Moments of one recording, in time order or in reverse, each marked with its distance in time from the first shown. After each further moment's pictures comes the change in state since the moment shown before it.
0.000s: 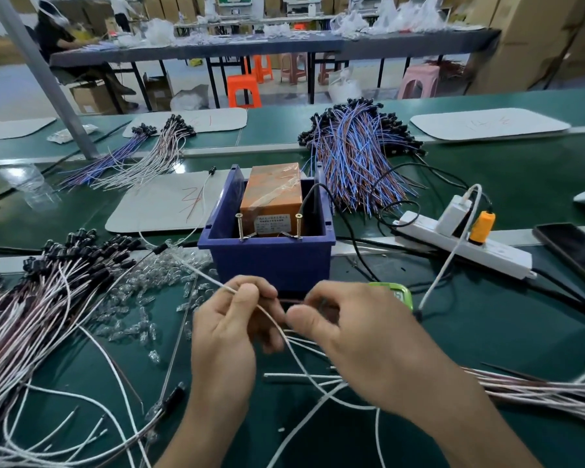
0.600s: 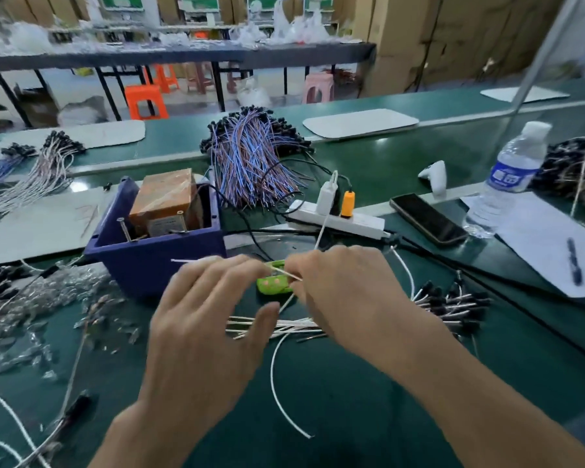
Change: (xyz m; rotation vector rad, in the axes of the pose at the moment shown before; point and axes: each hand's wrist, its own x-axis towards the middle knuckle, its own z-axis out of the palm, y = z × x) left_hand -0.051 0.024 0.053 0.895 -0.198 1.019; right_hand -0.063 0.031 -0.065 -0.618 0.235 -0.049
